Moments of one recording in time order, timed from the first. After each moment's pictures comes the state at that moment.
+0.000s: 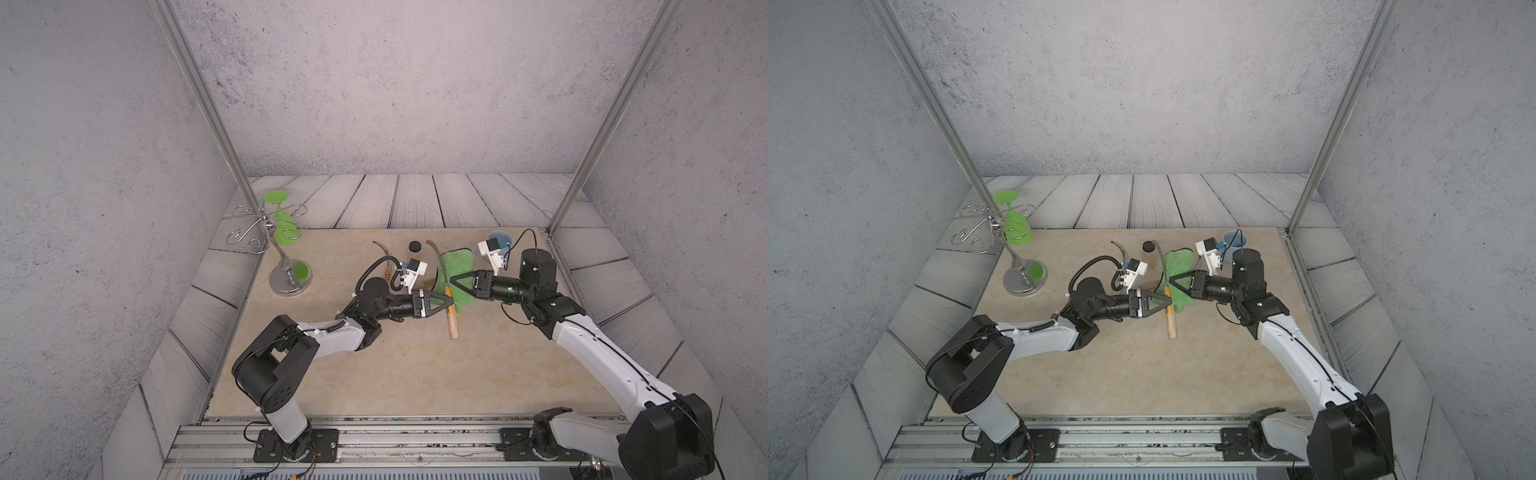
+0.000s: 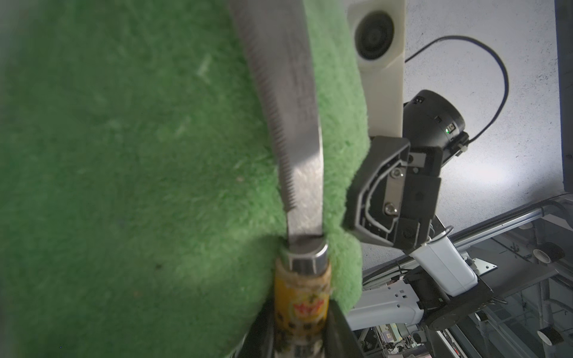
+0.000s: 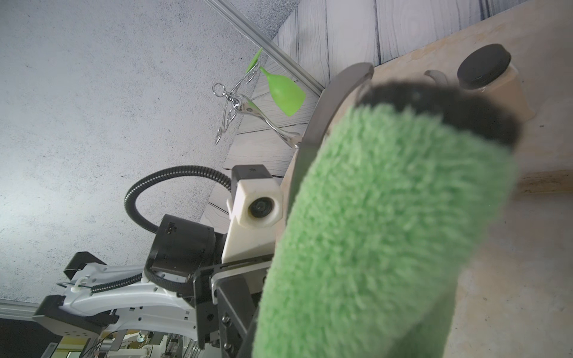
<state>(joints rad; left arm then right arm) -0.71 1.69 0.83 0.97 0.79 -1.16 0.30 1.17 0.89 -0.08 -0.89 0.67</state>
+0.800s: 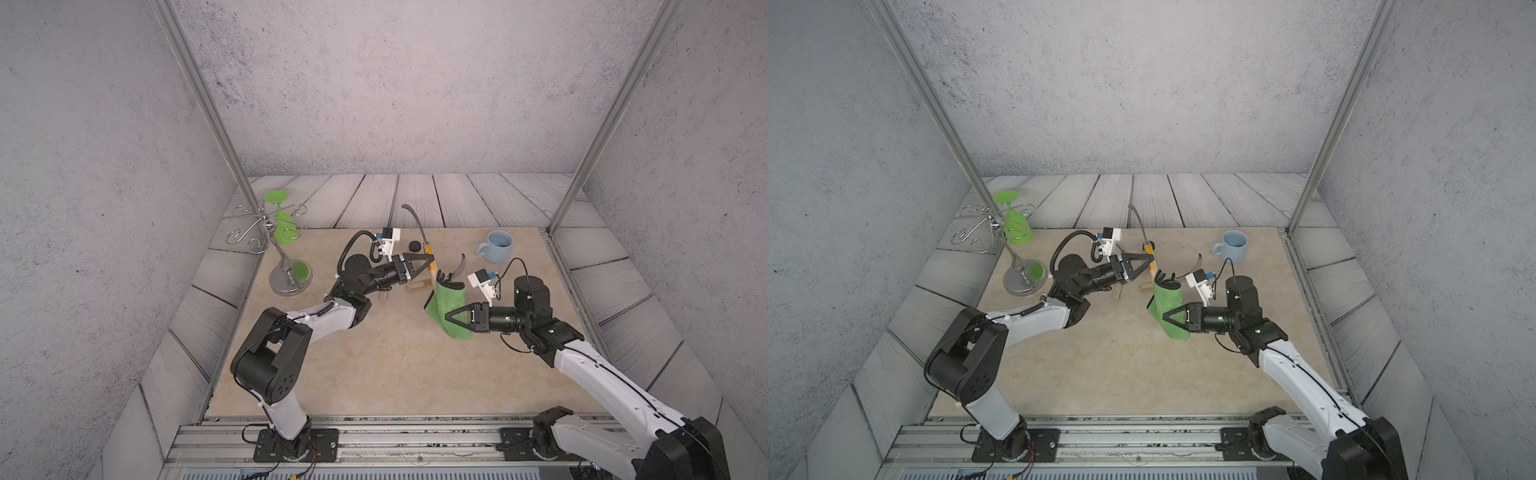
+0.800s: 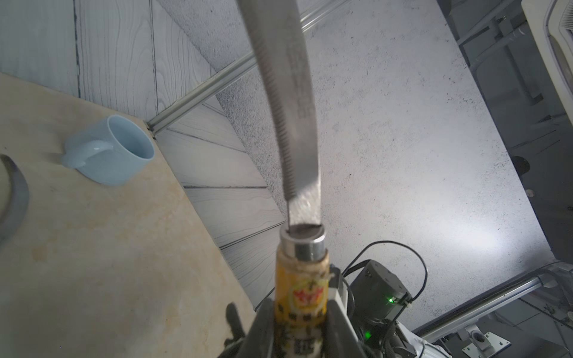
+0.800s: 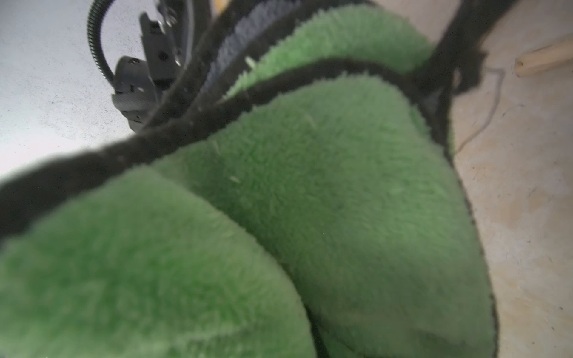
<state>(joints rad) -0.53 1.70 0.97 1.02 0.72 -1.24 0.37 1.04 0.68 -0.11 -0.98 0.70</state>
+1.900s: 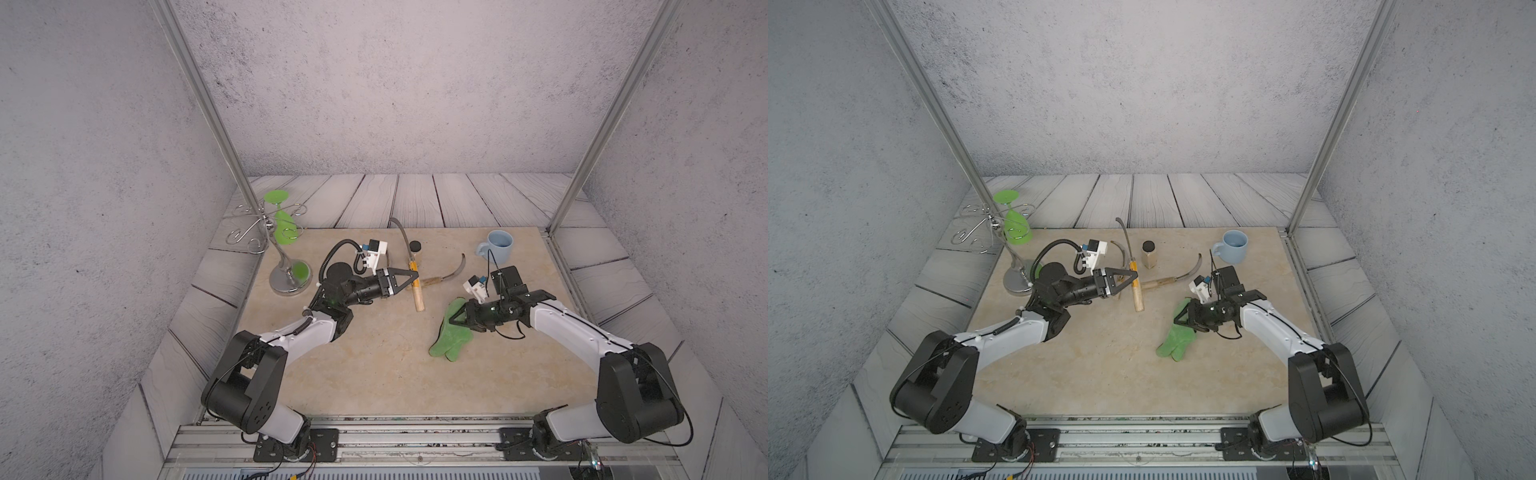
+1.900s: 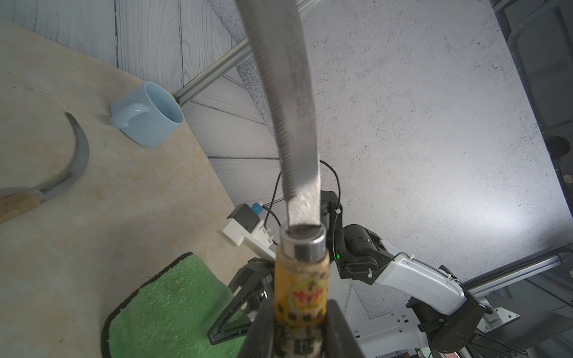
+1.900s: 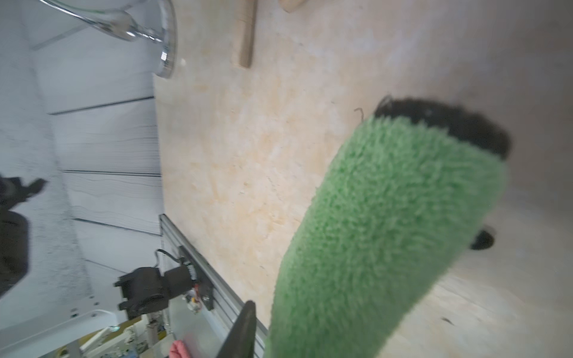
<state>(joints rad) -0.47 1.51 0.78 0.85 0.84 -1.13 0.29 1.43 0.91 -0.61 -0.66 0.40</state>
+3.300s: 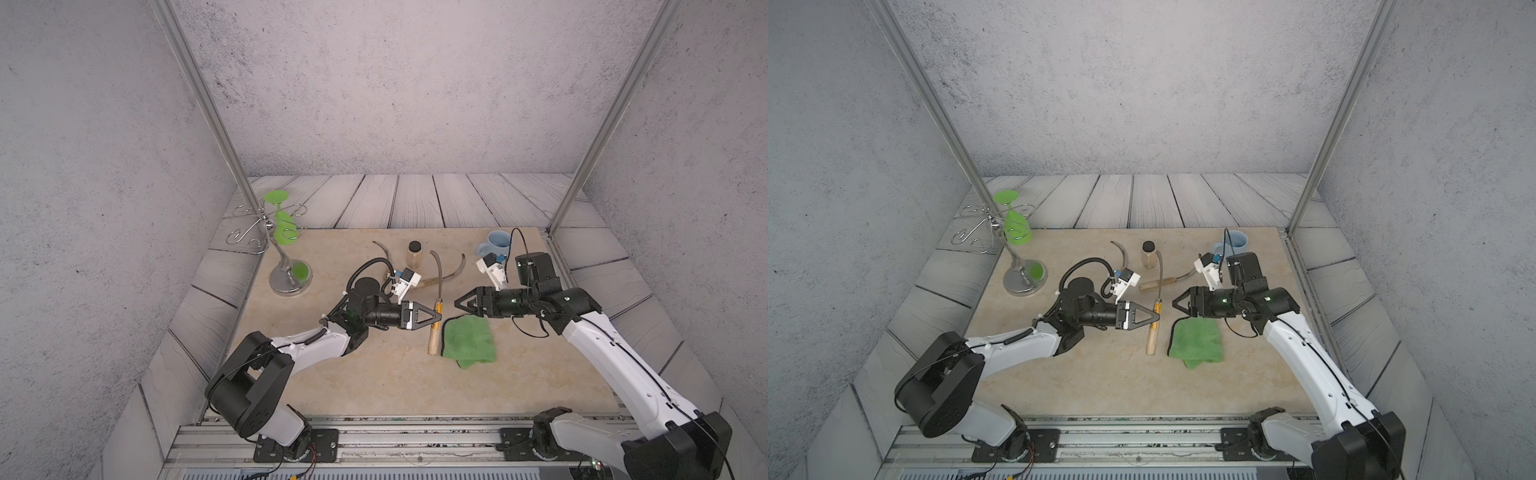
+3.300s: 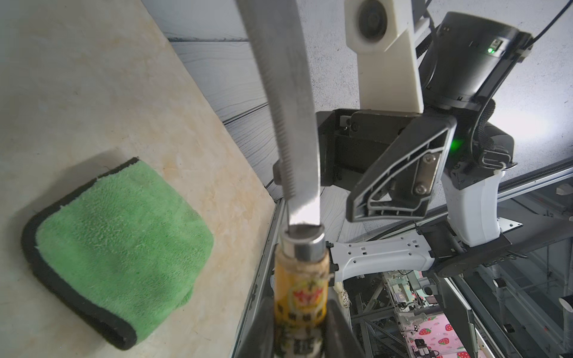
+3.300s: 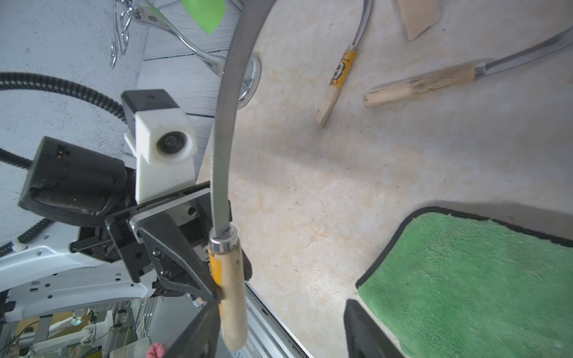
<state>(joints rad) -0.68 1.52 0.75 0.67 0.94 -0.94 0.34 1.16 1.09 -0.74 -0.70 0.36</state>
